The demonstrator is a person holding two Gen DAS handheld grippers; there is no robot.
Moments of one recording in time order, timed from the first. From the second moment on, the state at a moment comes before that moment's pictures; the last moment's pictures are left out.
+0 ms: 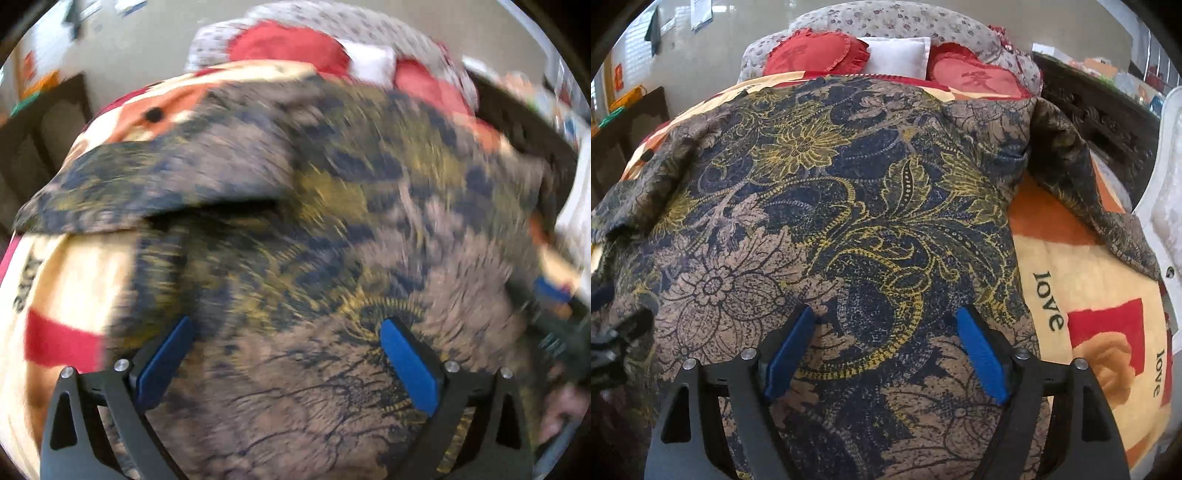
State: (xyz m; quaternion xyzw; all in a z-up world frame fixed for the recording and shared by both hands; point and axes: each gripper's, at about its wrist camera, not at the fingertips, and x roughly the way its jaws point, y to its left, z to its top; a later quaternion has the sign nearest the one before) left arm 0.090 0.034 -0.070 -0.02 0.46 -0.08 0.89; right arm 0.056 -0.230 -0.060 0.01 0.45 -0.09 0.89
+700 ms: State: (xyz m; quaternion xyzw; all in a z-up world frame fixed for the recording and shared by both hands) left arm 0.178 0.346 -0.069 -0.55 0.37 -0.12 0.74; right arm 0.055 -0.232 -0.061 0.01 0.44 -0.09 0.89
